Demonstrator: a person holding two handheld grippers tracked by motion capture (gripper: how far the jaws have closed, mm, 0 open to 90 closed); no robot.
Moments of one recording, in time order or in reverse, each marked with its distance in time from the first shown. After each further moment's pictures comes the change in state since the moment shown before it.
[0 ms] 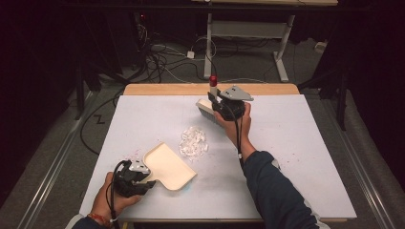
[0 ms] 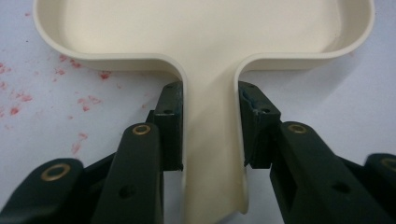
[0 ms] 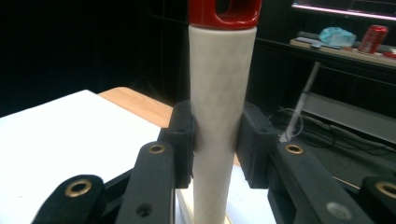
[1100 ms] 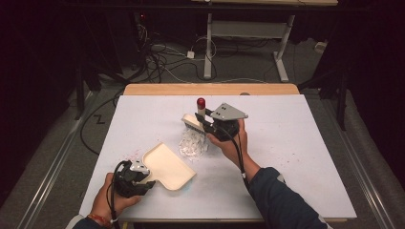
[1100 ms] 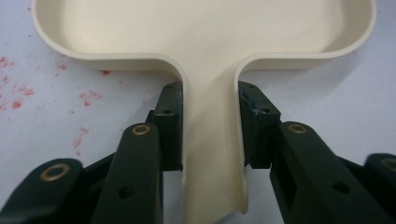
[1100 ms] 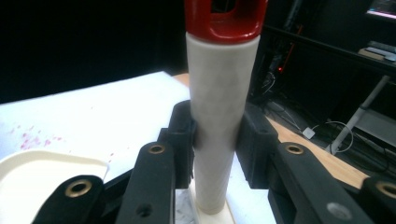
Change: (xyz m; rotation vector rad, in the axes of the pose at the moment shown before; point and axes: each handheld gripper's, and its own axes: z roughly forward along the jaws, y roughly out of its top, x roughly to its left) left arm -0.002 0.000 -0.001 0.014 0.013 -0.013; right arm 0.049 -0.002 -0.044 0.017 0.198 -0.097
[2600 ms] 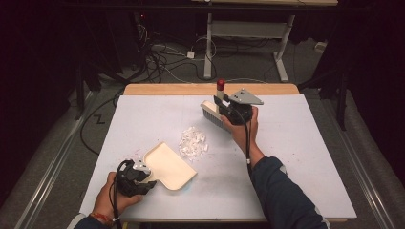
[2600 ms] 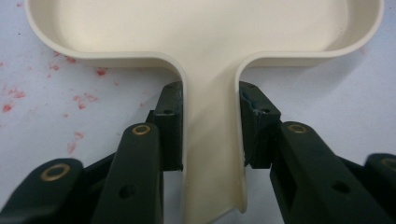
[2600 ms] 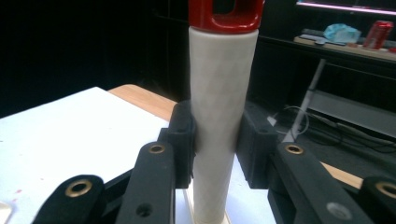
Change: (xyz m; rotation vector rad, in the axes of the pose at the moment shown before) left arm 0.001 0.004 0.006 0.022 -0.006 -0.006; right arm -0.060 -0.010 0.009 -0.024 -0.175 0.123
